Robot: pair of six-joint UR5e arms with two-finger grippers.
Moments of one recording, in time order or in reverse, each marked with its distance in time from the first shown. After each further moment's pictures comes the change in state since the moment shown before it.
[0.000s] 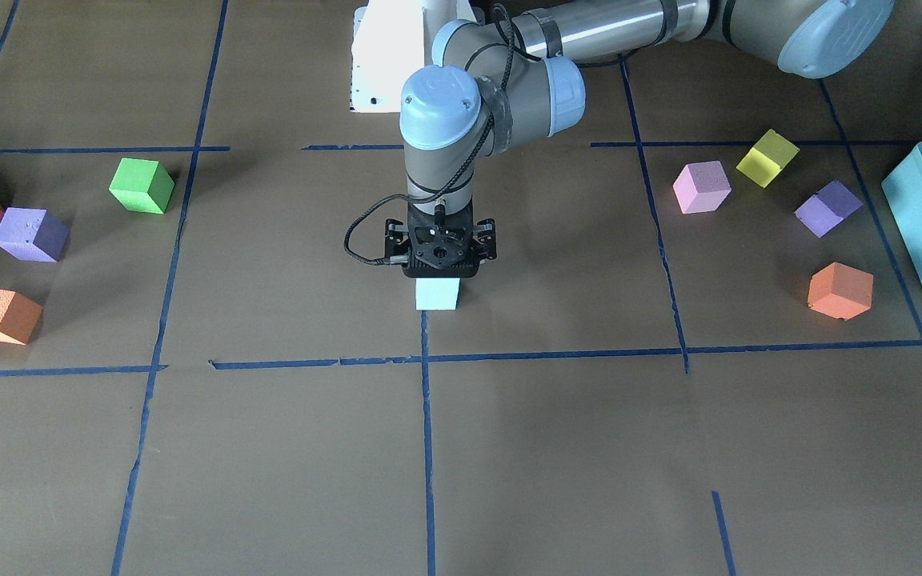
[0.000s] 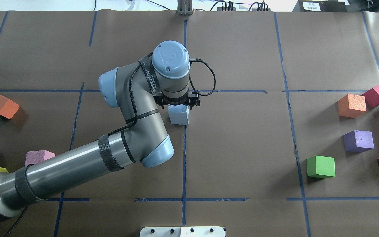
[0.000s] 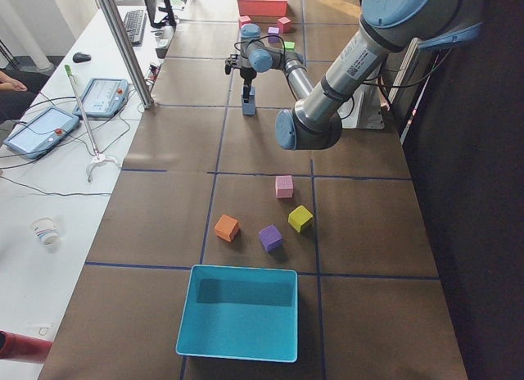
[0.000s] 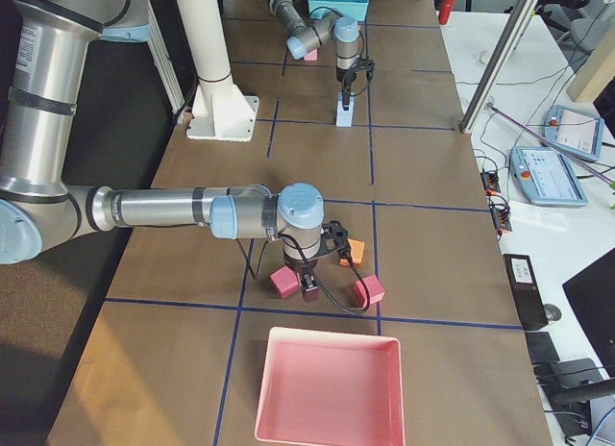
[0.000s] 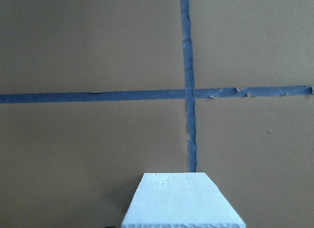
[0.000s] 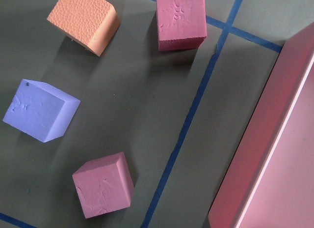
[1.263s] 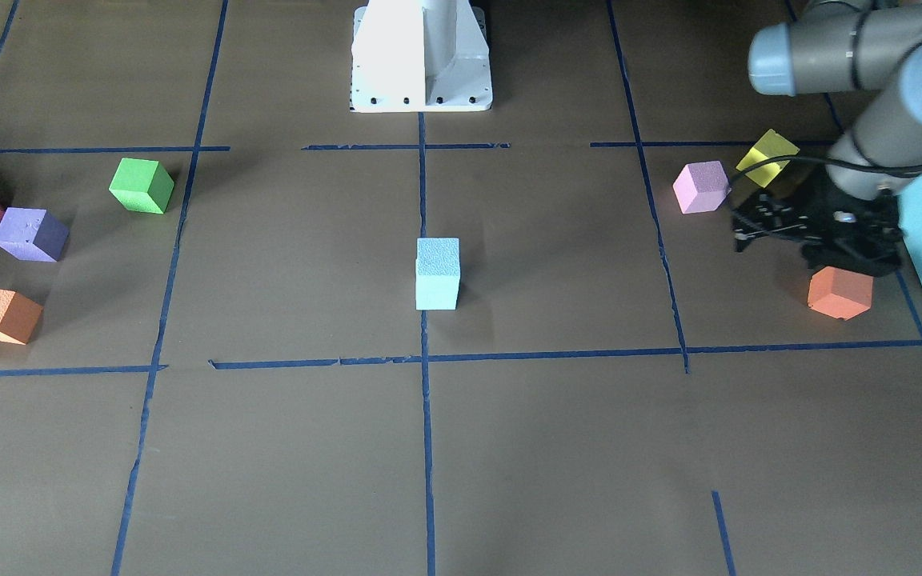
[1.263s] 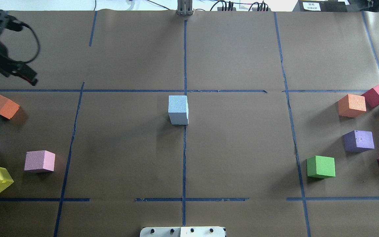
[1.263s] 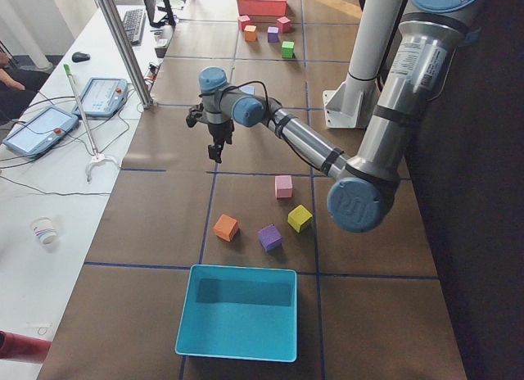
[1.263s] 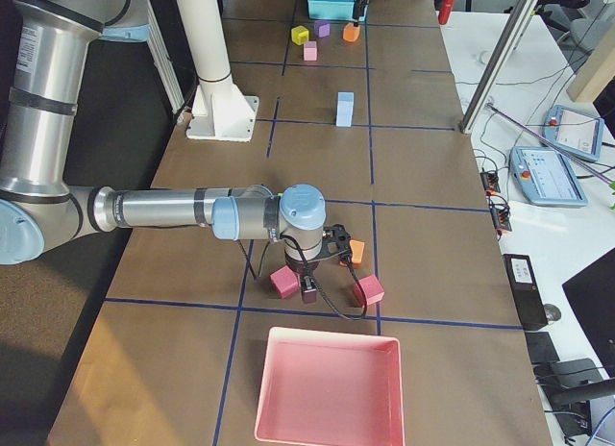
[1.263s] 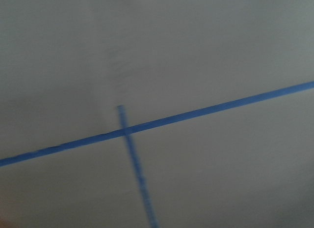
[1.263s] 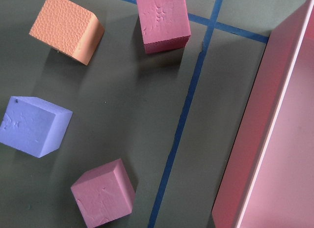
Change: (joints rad) left arm -0.604 0.720 -0.426 0.078 -0.410 0.928; right arm -0.001 0.009 -0.012 0.002 -0.002 0.115
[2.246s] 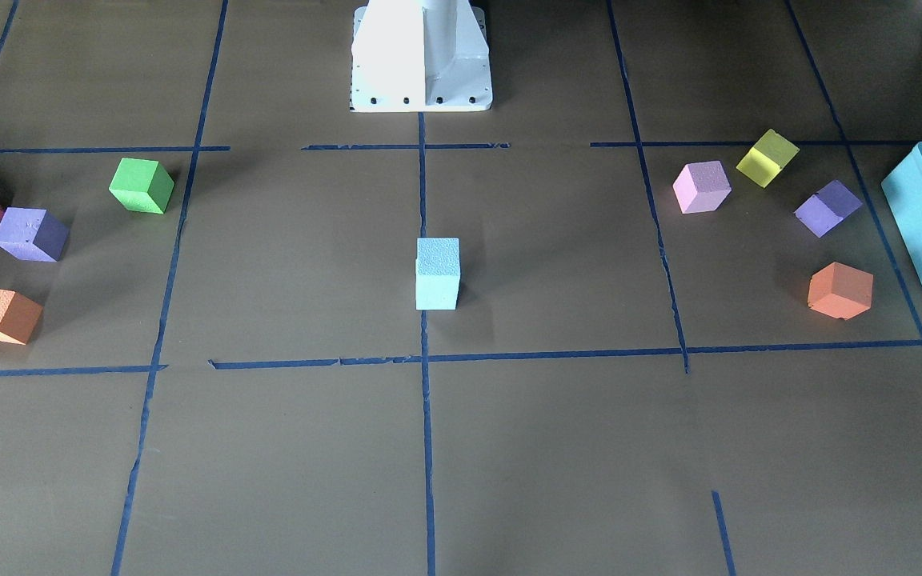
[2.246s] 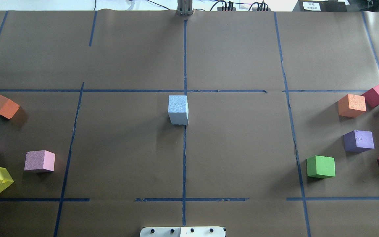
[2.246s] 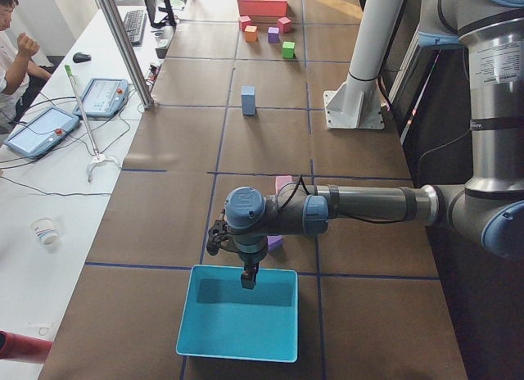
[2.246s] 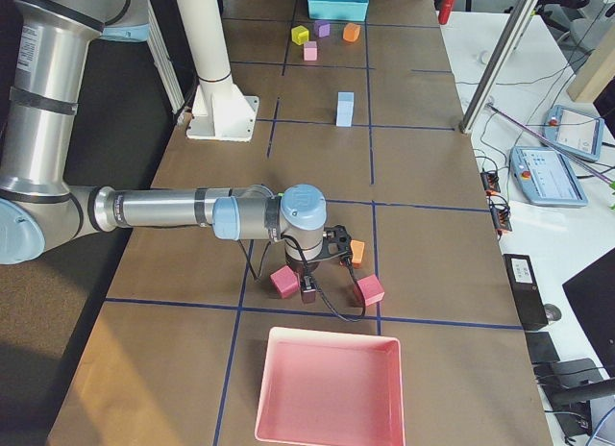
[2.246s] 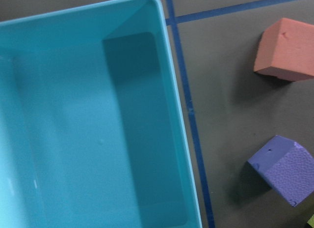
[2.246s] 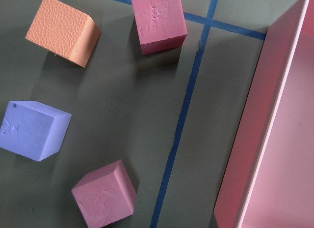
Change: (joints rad) left arm -0.428 0.389 0.101 -0.023 -0.052 0.440; right arm -0.001 0.001 -0.004 0.000 0.002 0.015
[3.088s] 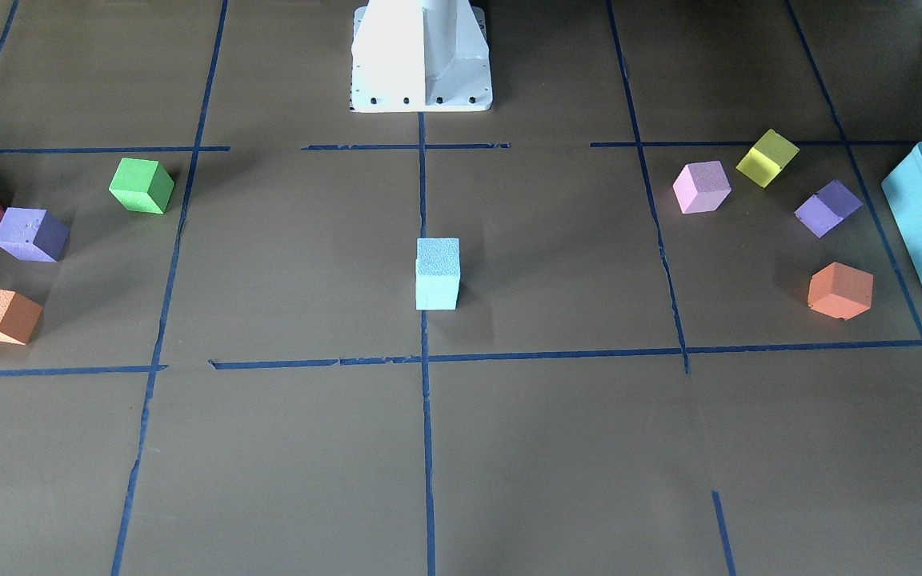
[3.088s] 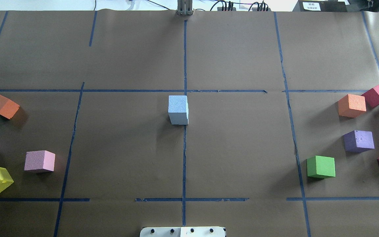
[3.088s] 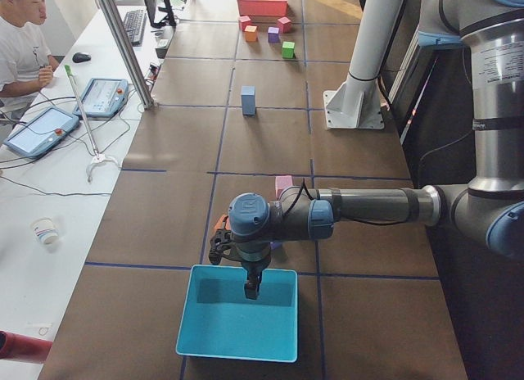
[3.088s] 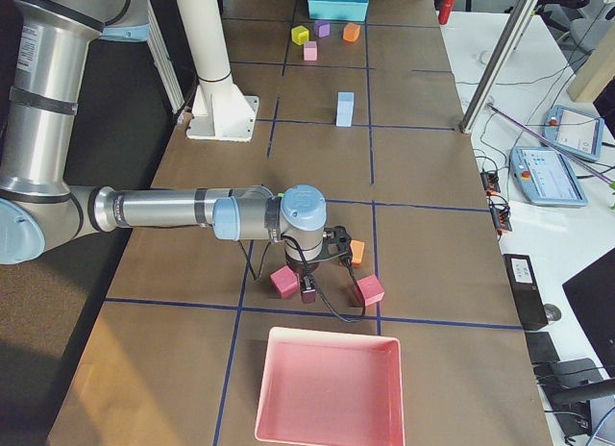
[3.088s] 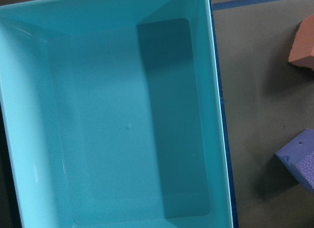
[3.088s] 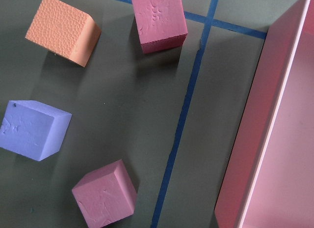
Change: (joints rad) left arm -0.009 0.003 0.005 0.000 0.033 0.005; right arm -0.001 0.000 -0.002 0.000 0.003 0.000
